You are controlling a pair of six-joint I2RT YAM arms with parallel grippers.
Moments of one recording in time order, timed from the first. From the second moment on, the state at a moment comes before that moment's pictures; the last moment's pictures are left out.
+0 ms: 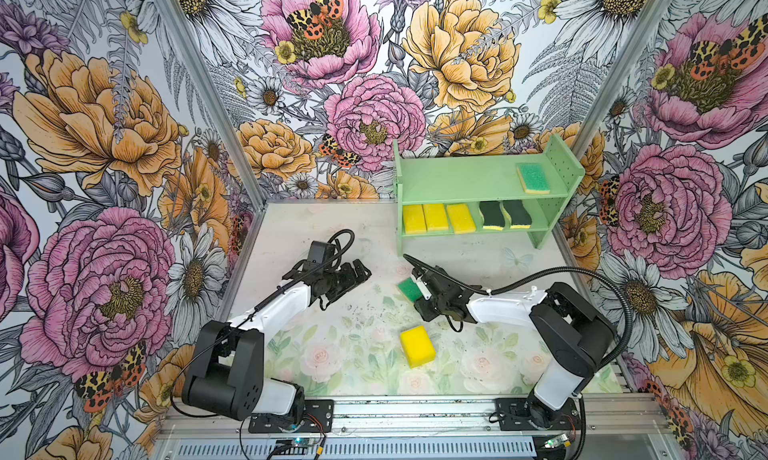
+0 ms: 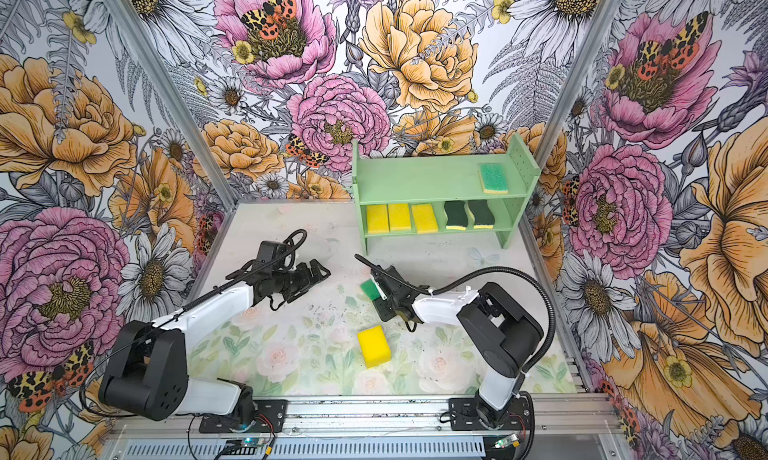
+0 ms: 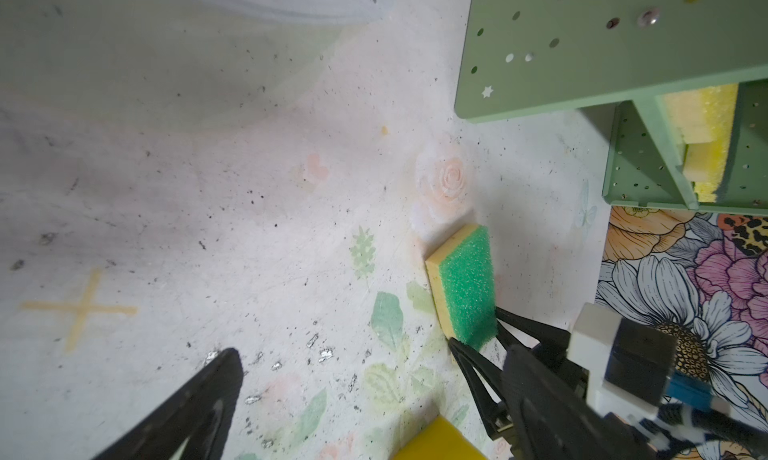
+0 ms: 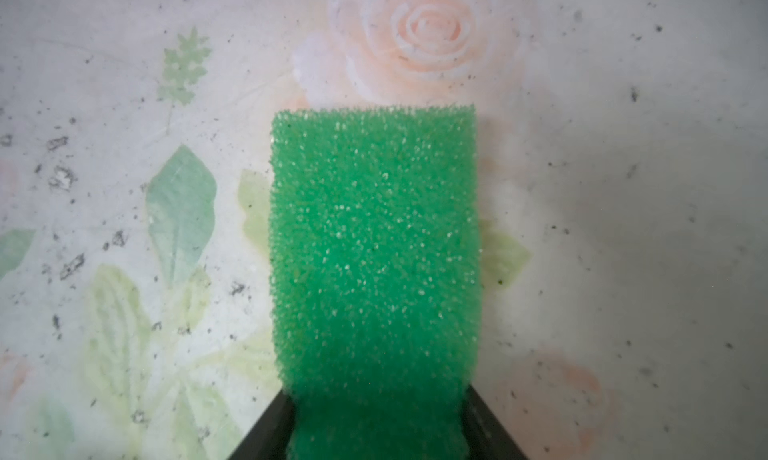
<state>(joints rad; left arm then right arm) -0.26 1.40 0.82 -0.33 0.34 -0.74 0.74 1.70 0.85 -0.13 0.03 0.15</state>
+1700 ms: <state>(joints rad) -0.21 1.37 0.81 -0.33 0.37 -0.72 0.09 1.81 2.28 -1.01 -0.18 -0.10</state>
